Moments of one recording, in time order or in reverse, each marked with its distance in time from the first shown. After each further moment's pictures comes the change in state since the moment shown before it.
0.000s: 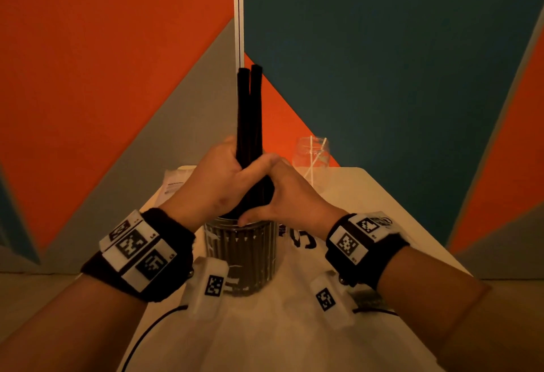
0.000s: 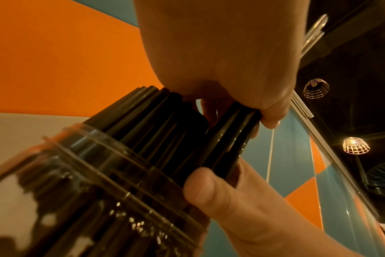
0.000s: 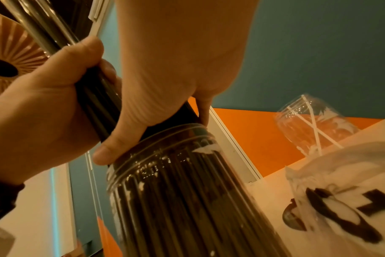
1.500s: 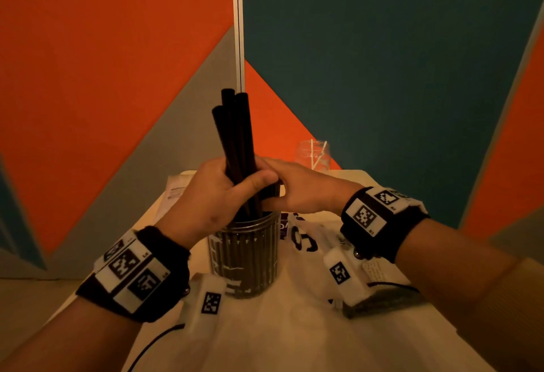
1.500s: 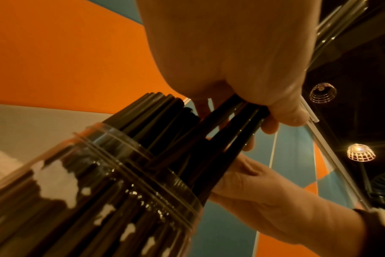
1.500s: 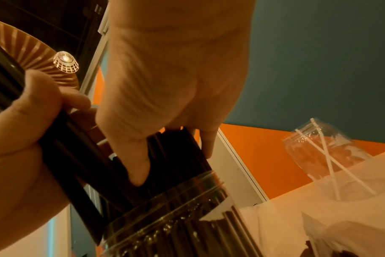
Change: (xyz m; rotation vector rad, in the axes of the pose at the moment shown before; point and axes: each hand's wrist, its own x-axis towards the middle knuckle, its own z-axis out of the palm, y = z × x) left_hand -0.019 0.002 -0.004 -0.184 -0.020 0.112; right_hand 0.015 -0.019 -0.046 0.037 -0.394 0.044
